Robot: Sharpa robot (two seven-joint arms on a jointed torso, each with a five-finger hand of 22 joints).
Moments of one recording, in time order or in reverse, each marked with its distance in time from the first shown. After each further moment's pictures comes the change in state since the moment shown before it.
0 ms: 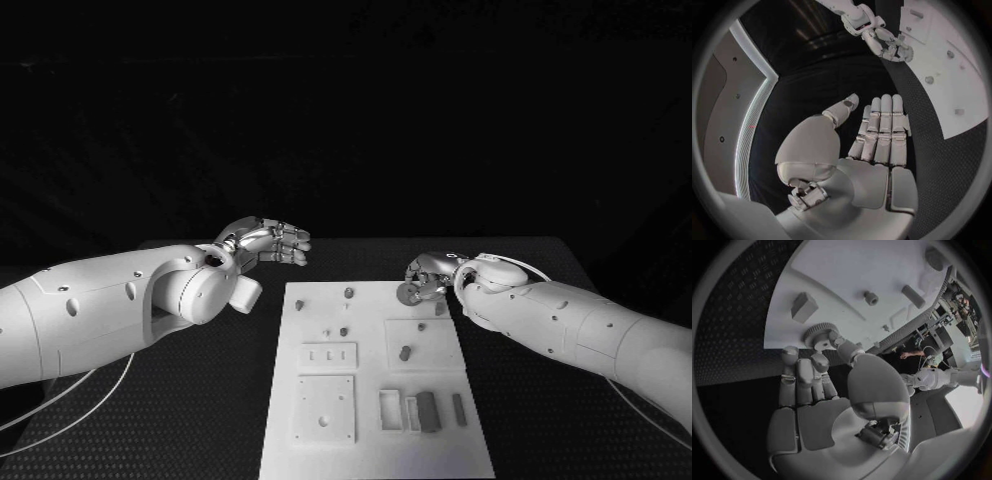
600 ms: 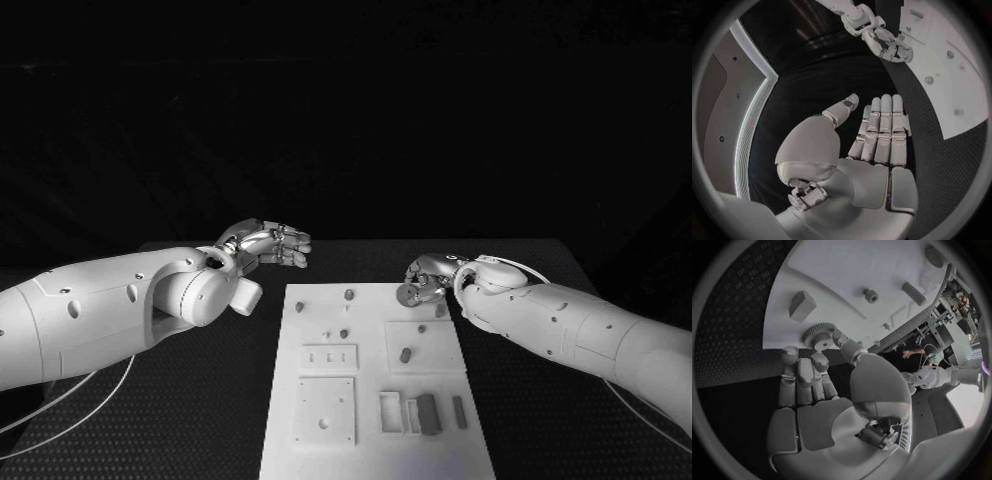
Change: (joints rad) left arm -0.001 0.002 0.000 -0.002 0.001 0.000 0.000; left_hand 0.000 0.000 0.000 0.000 0.000 0.000 0.000 0.000 0.000 0.000 0.000 0.000 -0.001 0.000 0.000 0.000 -0.002 0.000 0.000 0.000 0.000 -0.001; right arm 0.000 0.005 0.001 -0.003 0.019 -0.002 -0.007; right_hand -0.059 -0.069 -0.020 0.020 0.000 -0.026 0.026 -0.030 -0.009 0.001 0.001 -0.023 0.031 0.007 0.008 -0.014 0.012 0.000 0.008 0.002 0.000 0.000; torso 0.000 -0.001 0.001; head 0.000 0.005
